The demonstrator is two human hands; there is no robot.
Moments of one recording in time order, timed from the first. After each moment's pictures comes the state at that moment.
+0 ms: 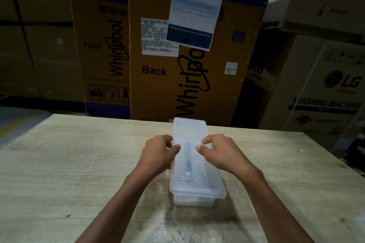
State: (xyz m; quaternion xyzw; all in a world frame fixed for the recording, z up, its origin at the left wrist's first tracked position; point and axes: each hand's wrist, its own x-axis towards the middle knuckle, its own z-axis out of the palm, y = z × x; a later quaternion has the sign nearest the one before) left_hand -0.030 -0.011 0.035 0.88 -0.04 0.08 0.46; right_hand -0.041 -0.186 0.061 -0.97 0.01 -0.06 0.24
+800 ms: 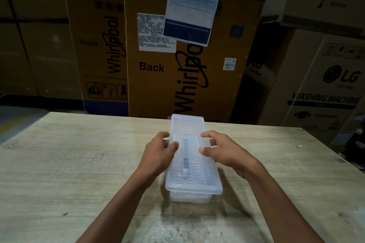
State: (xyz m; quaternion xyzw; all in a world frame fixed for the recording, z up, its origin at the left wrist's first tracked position) left_hand -0.034 -0.020 0.023 0.81 0.01 0.05 0.58; right_hand -0.038 -0.208 0.055 -0.91 0.00 0.03 0.42
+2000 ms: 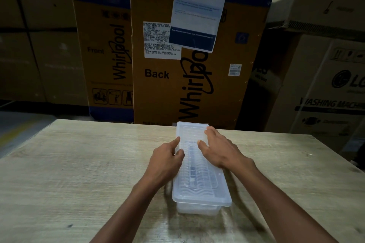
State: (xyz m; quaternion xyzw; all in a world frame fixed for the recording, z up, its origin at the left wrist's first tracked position) left_hand -0.019 -0.021 0.018 0.88 -0.05 0.07 0.47; right_hand 0.012 -0.192 0.040 -0.99 -0.04 -0.06 0.14
